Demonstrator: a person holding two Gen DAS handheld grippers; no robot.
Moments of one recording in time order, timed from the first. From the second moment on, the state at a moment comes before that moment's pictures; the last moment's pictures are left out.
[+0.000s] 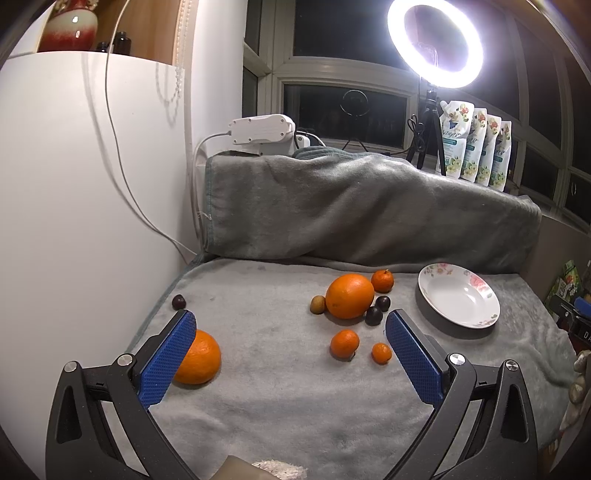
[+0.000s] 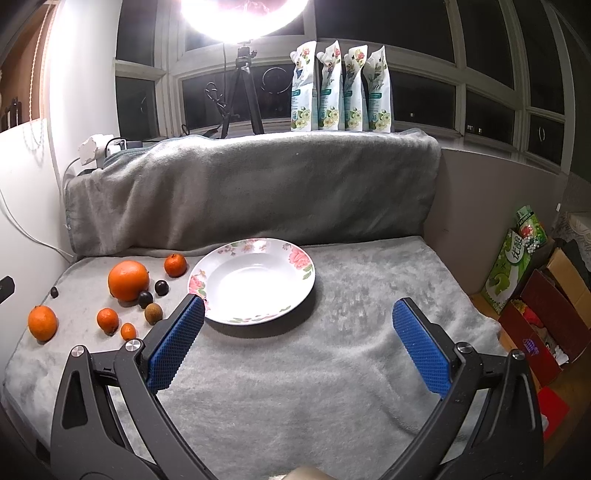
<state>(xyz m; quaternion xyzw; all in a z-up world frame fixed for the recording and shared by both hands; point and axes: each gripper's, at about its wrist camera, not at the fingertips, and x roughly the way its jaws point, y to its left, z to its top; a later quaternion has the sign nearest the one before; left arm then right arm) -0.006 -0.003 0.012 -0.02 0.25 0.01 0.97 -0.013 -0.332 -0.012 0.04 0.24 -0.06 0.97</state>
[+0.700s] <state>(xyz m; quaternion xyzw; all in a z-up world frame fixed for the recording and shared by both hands) -0.005 -0.004 0.012 -0.02 0.25 0.02 0.97 -0.009 -0.328 -0.016 0.04 0.24 -0.05 0.97</state>
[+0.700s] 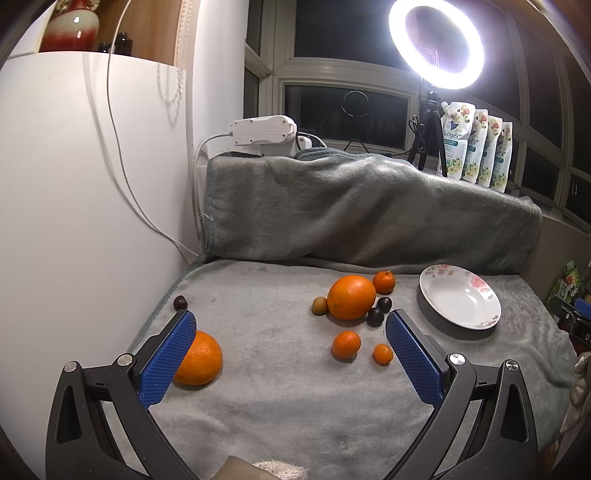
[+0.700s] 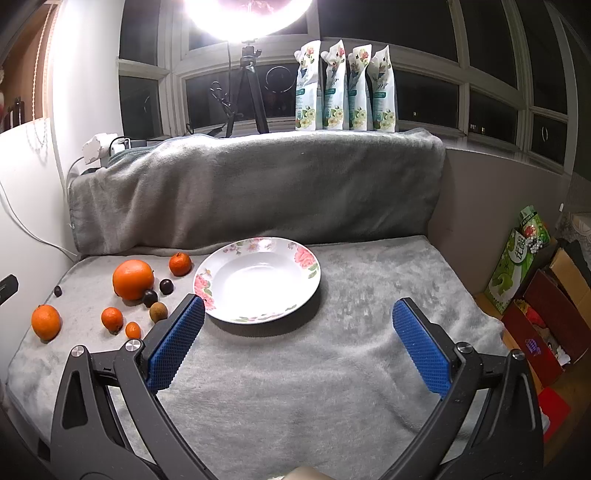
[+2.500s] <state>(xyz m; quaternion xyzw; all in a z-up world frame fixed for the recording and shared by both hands) 0.020 0.000 -0.016 -0.05 0.29 -0.01 0.96 0.037 -0.300 -0.022 0.02 0.28 0.03 0.96</state>
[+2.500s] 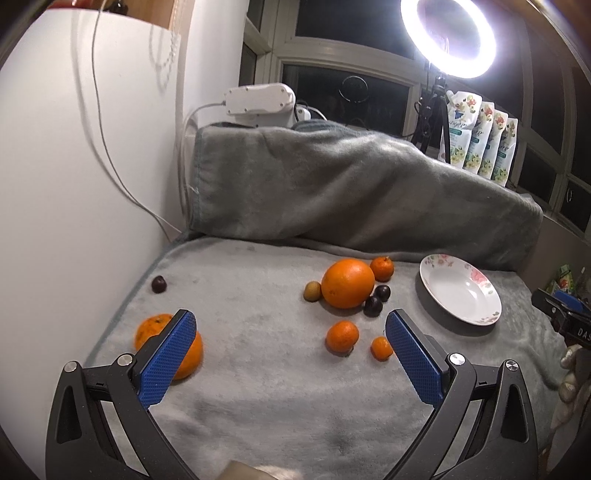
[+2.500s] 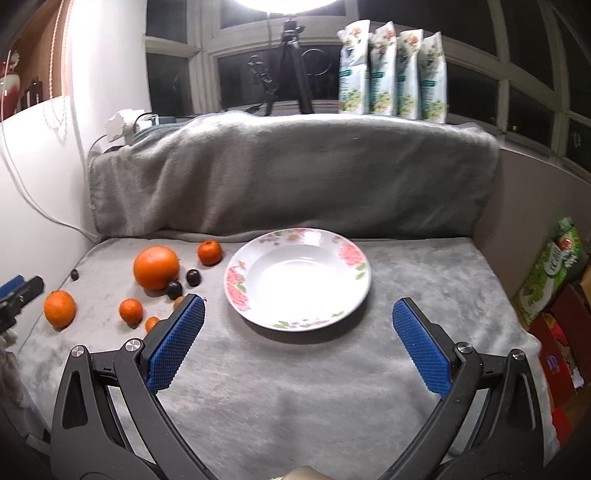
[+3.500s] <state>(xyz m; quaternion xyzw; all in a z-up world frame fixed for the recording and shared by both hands) 0.093 -0.012 -0.071 -0.14 0.37 -0.11 0.91 0.202 -0.198 -0.046 0.07 0.44 0.30 0.85</state>
